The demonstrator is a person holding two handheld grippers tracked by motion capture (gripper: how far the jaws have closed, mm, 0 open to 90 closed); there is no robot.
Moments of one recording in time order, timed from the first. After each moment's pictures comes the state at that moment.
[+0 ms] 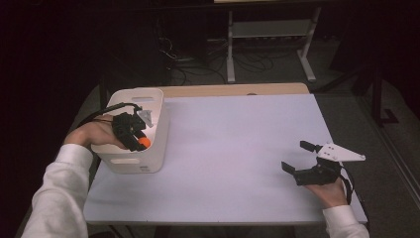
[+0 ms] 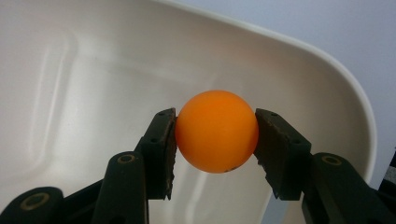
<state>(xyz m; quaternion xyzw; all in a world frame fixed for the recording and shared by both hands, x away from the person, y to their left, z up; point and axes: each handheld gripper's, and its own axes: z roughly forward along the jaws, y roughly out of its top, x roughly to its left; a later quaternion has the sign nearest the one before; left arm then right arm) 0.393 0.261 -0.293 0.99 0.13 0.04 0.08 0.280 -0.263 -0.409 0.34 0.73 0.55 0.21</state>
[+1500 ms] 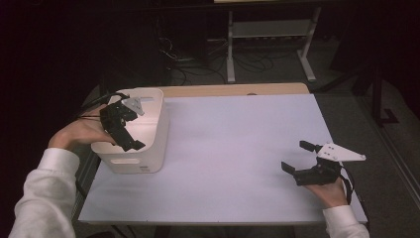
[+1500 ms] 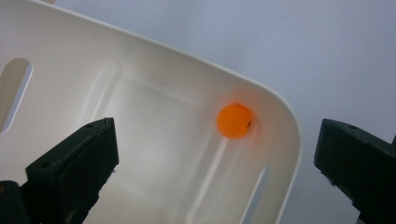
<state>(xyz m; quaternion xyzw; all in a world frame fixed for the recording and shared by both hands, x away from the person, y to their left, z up) 0.375 0.267 -0.248 0.97 0.17 0.09 0.15 0.279 -0.262 -0.407 0.34 0.73 0.56 0.20</state>
